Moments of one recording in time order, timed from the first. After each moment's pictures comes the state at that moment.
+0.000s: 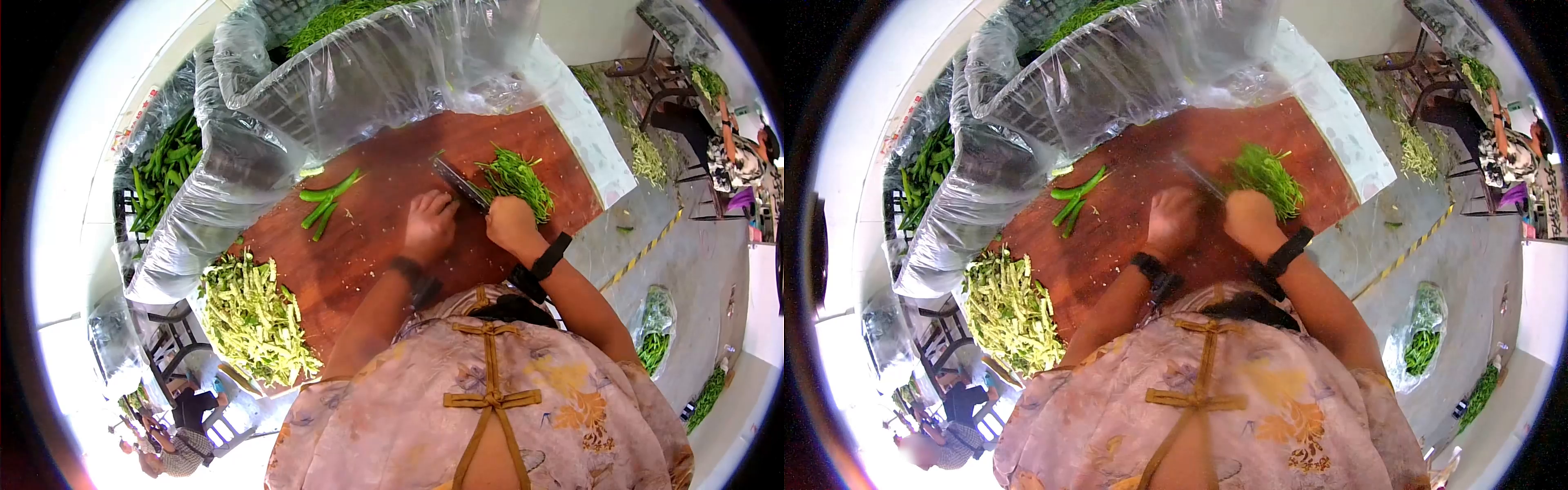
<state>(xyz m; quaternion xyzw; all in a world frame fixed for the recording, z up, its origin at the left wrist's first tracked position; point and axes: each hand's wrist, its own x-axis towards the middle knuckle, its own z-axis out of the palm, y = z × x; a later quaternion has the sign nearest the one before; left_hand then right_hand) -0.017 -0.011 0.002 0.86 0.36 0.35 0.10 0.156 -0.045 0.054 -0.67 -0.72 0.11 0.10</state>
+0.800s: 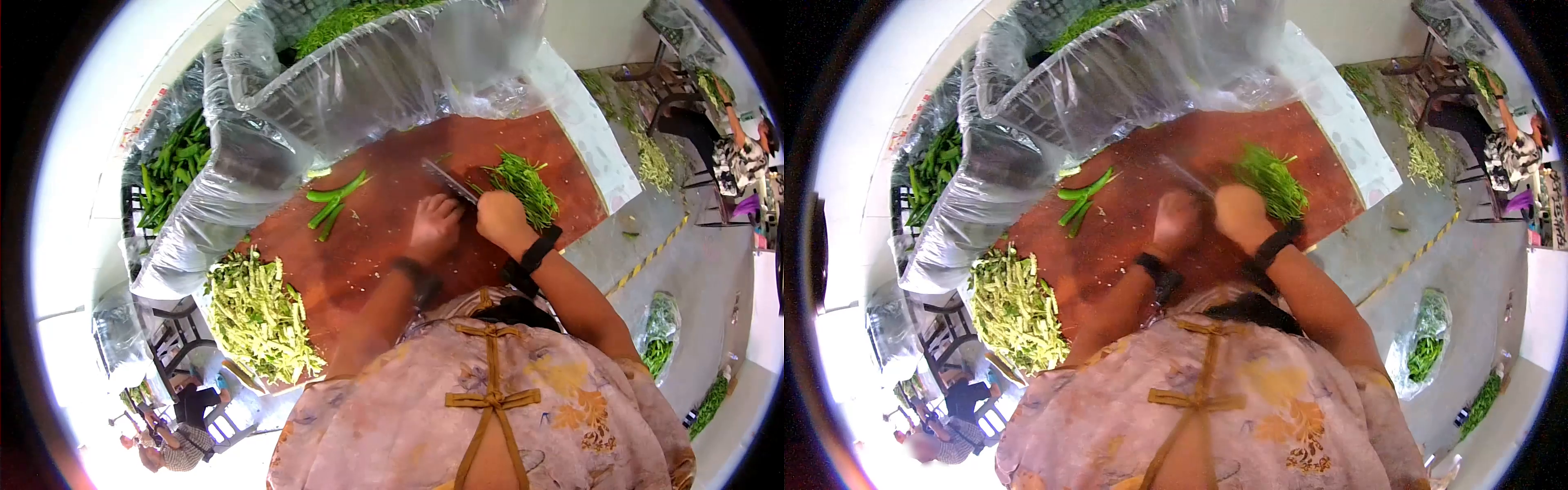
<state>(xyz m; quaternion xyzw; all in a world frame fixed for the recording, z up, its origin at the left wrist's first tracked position) -0.018 -0.005 -0.009 0.87 0.33 0.35 0.08 0.143 -0.024 0.038 -0.65 -0.75 0.11 0.09</state>
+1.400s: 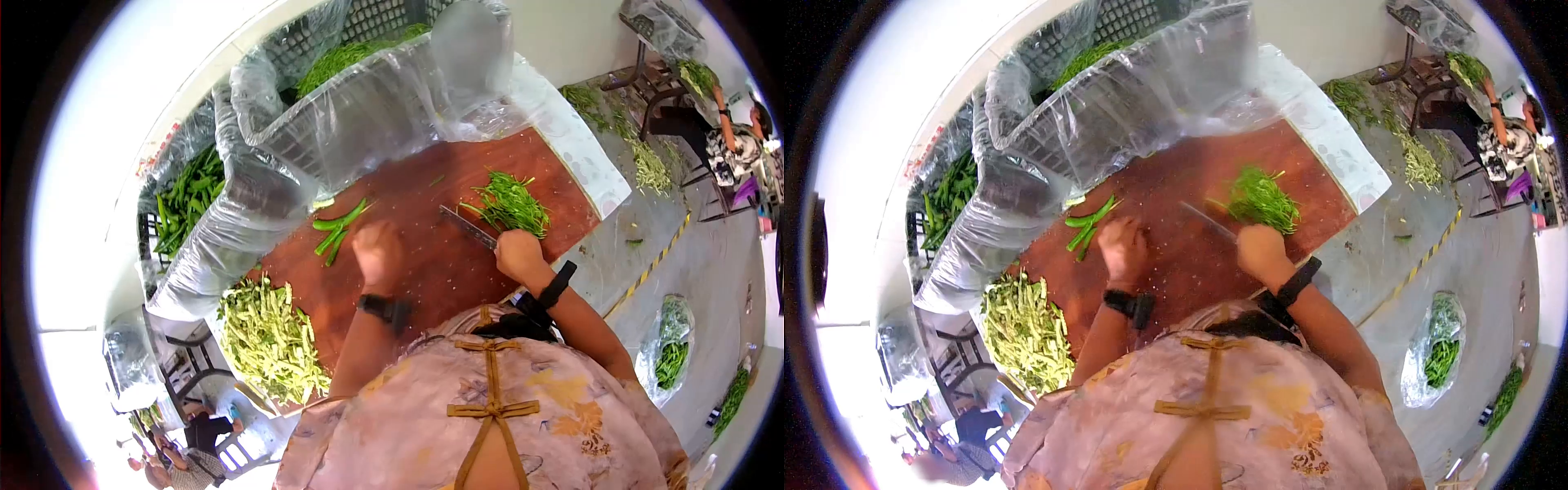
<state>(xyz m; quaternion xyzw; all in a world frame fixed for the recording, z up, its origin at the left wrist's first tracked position) -0.089 -0.006 0.027 0.80 0.51 0.31 -0.05 0.173 -0.078 0.045 -0.66 -0.73 0.11 0.09</state>
